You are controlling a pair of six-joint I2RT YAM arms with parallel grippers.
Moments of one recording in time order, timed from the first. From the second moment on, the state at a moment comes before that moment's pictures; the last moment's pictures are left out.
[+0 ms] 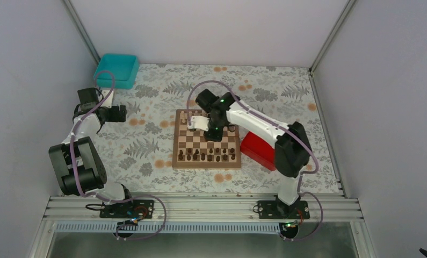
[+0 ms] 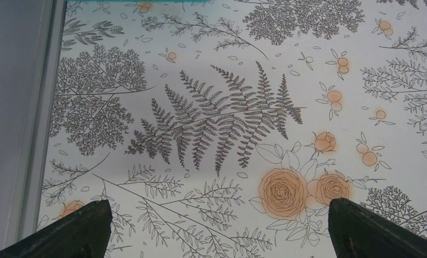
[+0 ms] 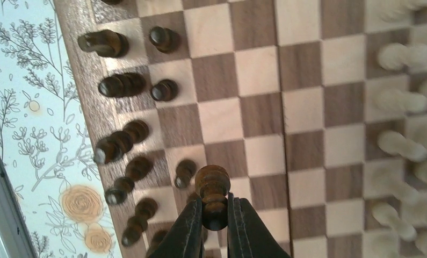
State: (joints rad) left arm 0.35 1.51 0.96 -0.33 0.24 0.28; right arm 0.78 1.84 1.60 -1.11 -0.13 -0.64
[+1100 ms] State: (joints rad) left arm 0.35 1.49 0.95 -0.33 0.23 0.28; right arm 0.88 2.06 1.66 -1.13 -0.13 -0.68
